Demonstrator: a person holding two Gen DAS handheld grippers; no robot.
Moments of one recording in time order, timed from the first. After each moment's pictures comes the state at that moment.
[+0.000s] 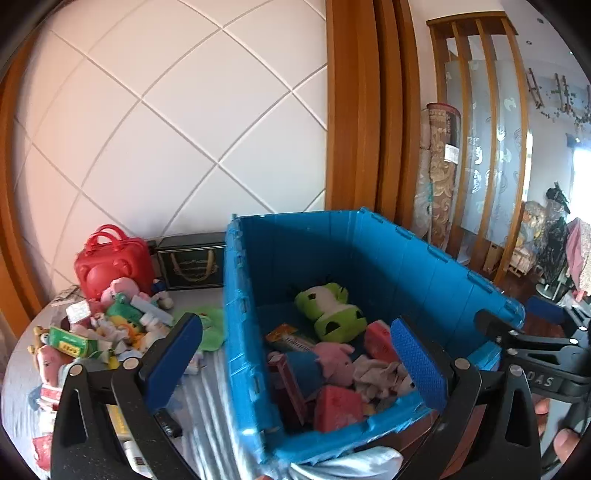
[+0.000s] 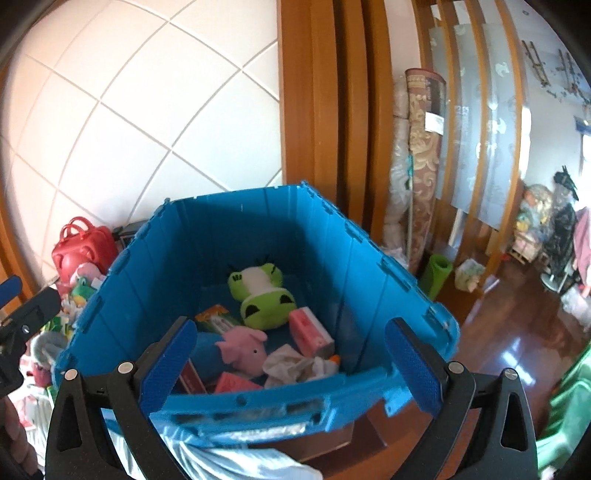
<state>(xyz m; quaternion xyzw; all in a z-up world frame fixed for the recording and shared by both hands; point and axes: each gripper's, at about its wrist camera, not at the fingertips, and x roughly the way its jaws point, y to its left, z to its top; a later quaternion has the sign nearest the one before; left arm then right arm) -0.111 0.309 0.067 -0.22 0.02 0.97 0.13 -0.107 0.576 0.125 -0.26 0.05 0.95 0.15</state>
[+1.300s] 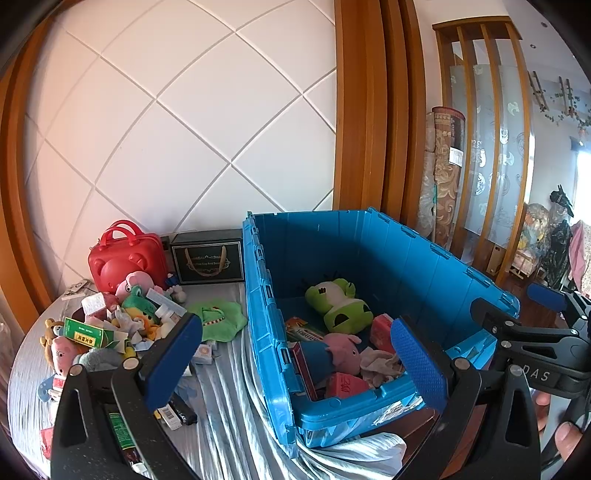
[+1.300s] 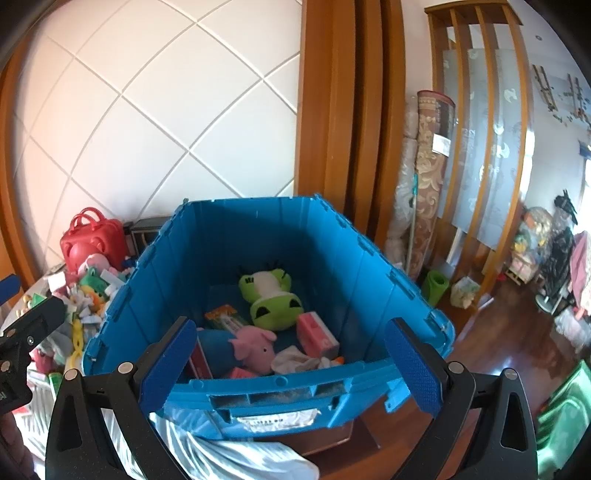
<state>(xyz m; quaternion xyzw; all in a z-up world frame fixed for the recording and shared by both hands) -0.086 0.285 0.073 -0.22 0.01 0.97 0.13 -0.090 0.541 0.140 -0.25 0.01 0.96 0.14</state>
